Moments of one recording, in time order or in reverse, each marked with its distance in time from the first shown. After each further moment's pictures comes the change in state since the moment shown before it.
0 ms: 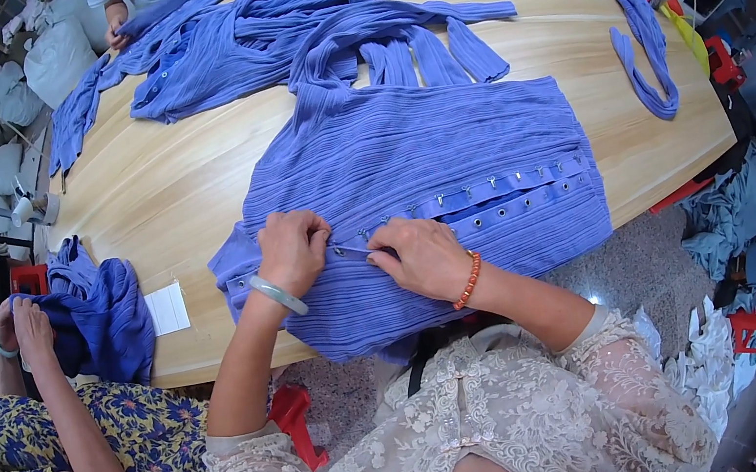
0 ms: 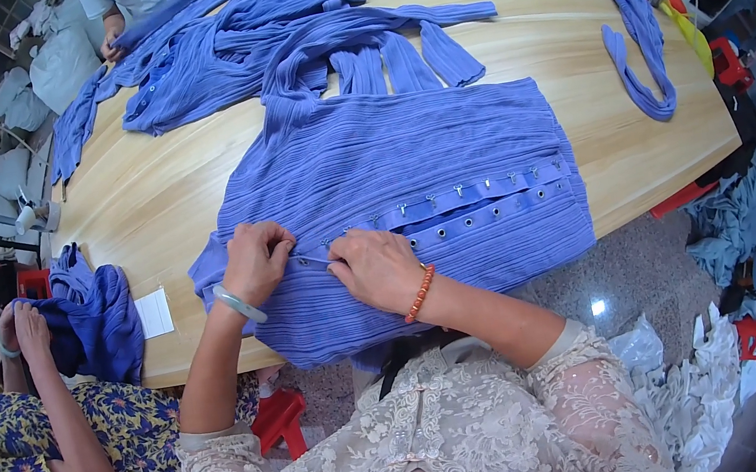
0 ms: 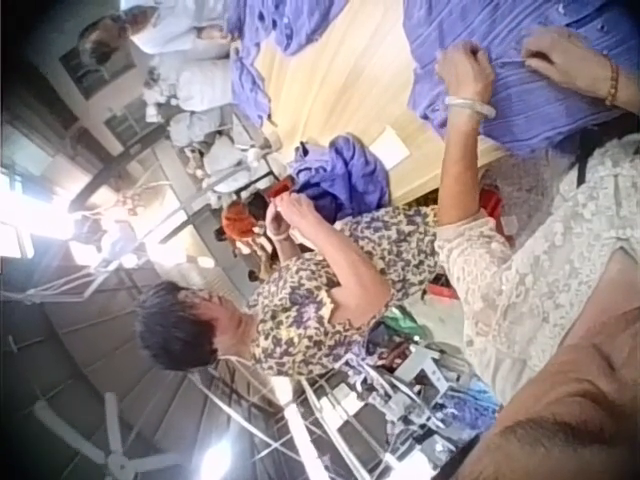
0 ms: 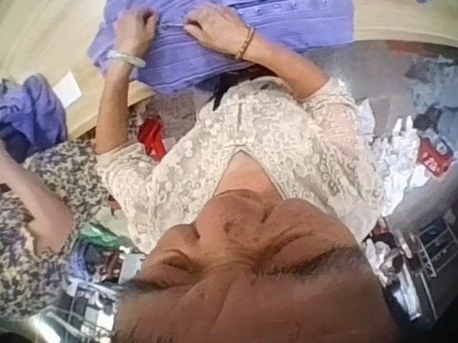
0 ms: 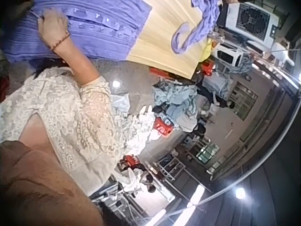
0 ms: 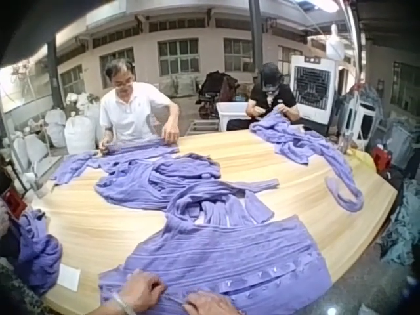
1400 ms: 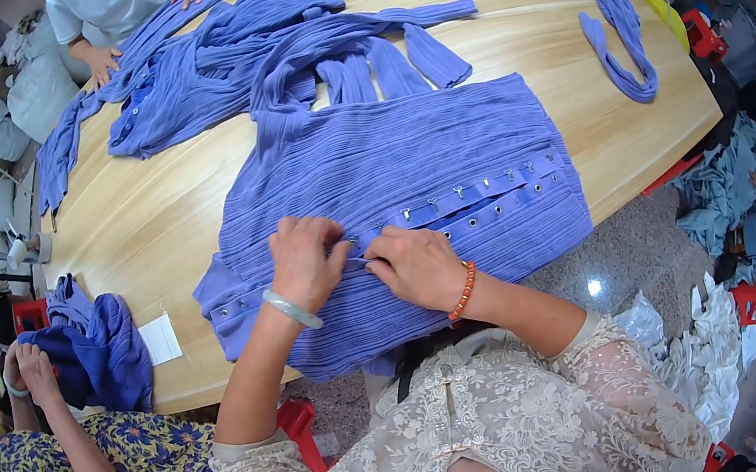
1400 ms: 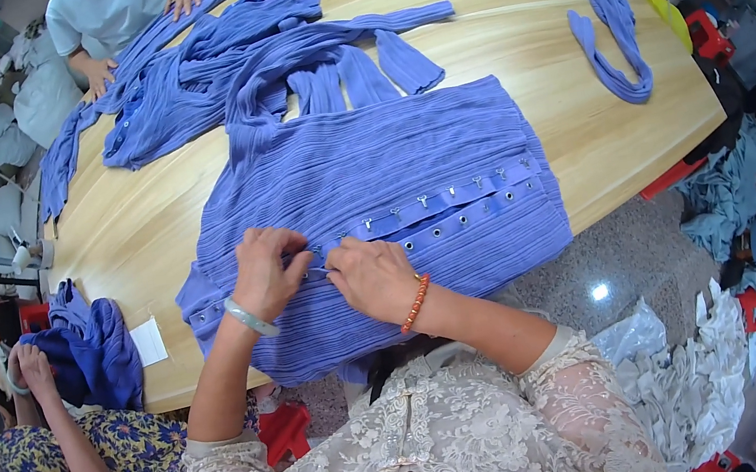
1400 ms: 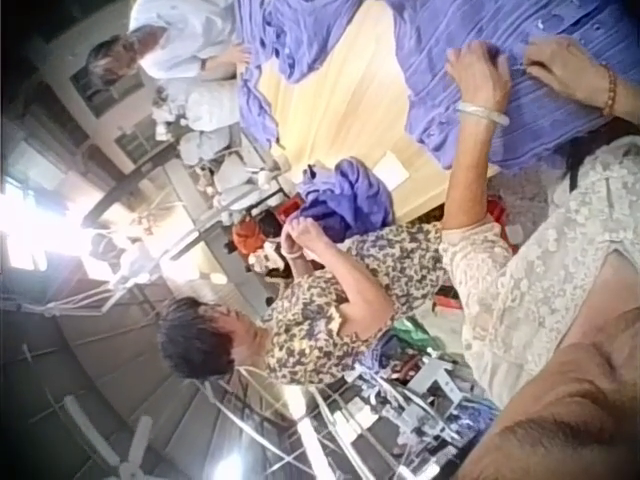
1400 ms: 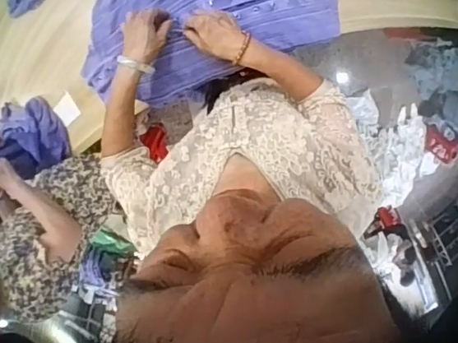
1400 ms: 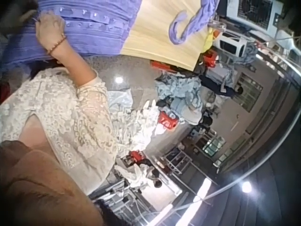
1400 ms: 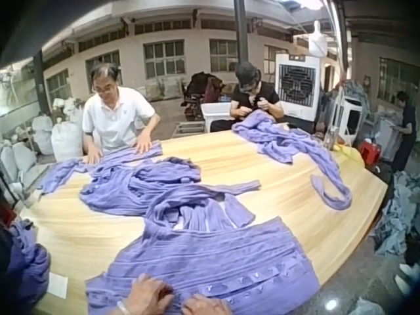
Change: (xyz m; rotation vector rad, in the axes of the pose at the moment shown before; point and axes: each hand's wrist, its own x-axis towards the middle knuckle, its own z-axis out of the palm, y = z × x) left_hand 0.011 0.057 0.019 0.068 0.074 0.215; right_hand -0.017 0.022 -0.019 -0.048 0.063 0.013
